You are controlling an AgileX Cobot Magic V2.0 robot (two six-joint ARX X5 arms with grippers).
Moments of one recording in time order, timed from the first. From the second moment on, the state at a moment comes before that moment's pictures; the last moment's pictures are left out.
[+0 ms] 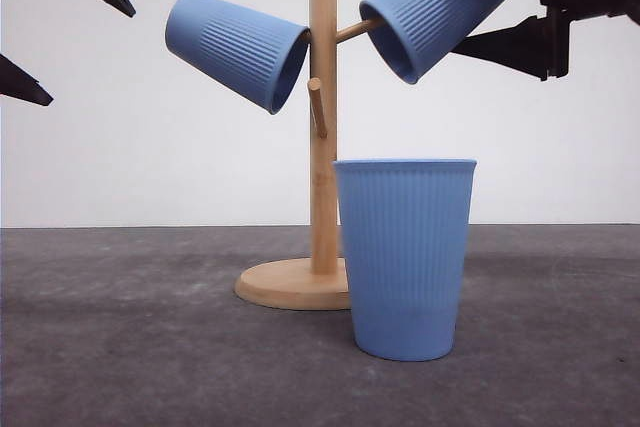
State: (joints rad) left_arx -0.29 0.88 0.78 -0.56 0.46 -0.38; right_arx 0.06 1.41 0.82 0.47 -1.13 0.55
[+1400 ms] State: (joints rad) left_arx -0.29 0.88 0.78 -0.54 0.46 -0.41; right_arx 0.10 1.40 0.82 -0.24 -1.07 0.08
